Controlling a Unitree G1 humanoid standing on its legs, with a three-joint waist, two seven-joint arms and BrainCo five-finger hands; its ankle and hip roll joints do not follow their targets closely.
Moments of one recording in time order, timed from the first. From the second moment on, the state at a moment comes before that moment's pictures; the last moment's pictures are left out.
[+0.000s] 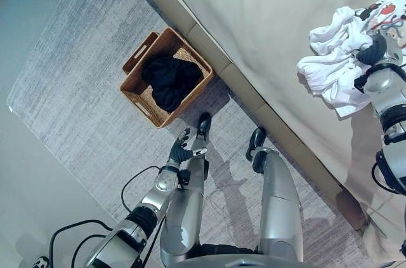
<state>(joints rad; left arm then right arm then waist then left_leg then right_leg) -0.31 0.22 -0.49 0.74 -0.29 -0.27 0.25 -1.12 -0.84 0.56 1.20 -0.07 -0.10 -0.32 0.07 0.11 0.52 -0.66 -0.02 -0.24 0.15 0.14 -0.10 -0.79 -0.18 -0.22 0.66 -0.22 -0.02</state>
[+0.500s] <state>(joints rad) -0.28 0.41 -0.40 0.62 -0.21 -0.27 0.27 -1.02 -0.96 0.43 0.78 -0.19 -0.08 -0.45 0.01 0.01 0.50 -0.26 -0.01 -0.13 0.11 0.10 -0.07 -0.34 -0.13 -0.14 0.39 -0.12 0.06</state>
